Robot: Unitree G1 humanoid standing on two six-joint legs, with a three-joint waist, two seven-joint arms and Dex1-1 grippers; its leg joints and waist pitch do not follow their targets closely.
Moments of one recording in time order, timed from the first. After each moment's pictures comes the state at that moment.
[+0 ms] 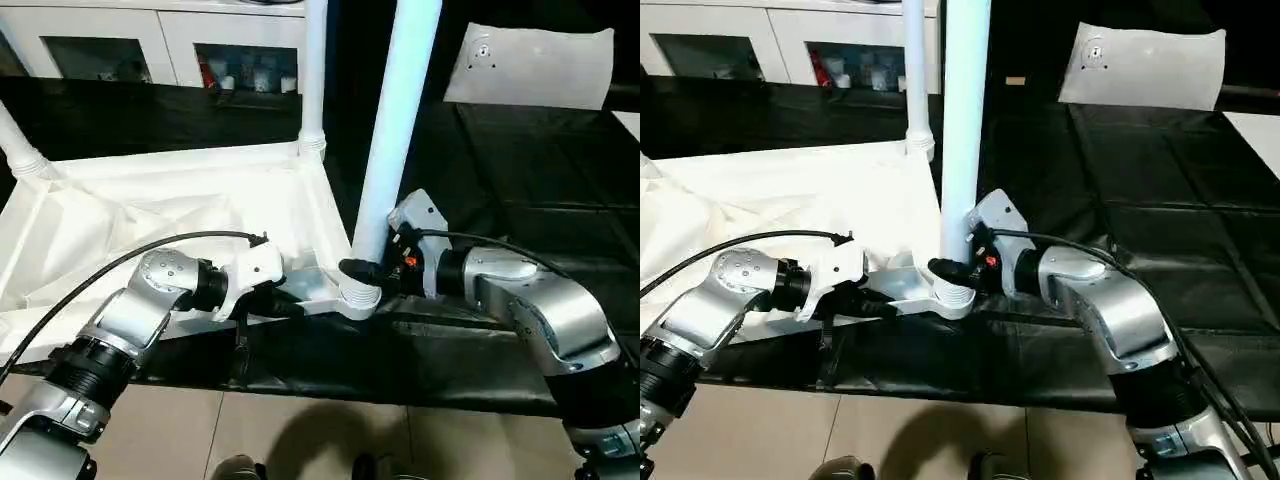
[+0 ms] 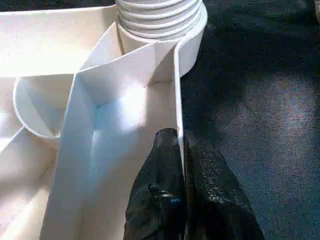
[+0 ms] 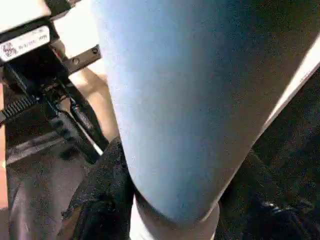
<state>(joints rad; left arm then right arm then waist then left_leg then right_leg) -0.52 0.56 -0.40 0.34 -0.10 0.17 -1.17 -0.47 -0.42 0.22 -0.06 0.34 0.75 0.74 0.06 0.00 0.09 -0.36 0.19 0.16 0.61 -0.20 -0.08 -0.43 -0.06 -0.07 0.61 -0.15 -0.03</state>
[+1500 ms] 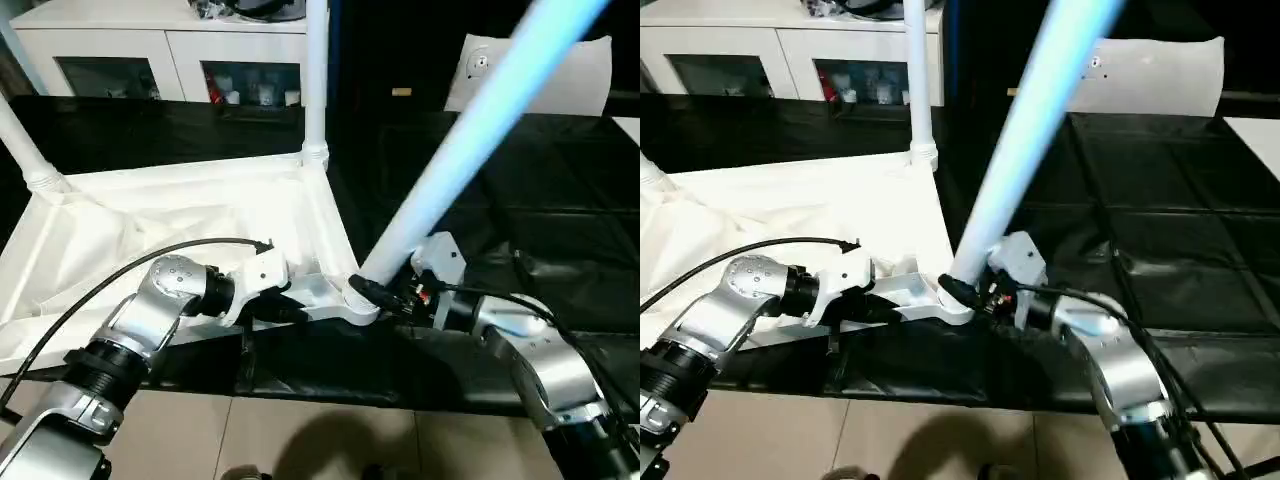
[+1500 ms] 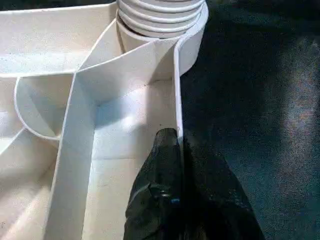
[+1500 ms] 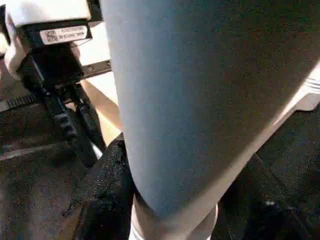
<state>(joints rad) -0.52 0.51 -0.39 0.41 -0.06 0.13 -1.17 -0.27 -0.38 0.21 0.06 0.21 0.19 0.82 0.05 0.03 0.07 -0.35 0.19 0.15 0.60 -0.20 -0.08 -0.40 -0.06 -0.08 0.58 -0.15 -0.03</state>
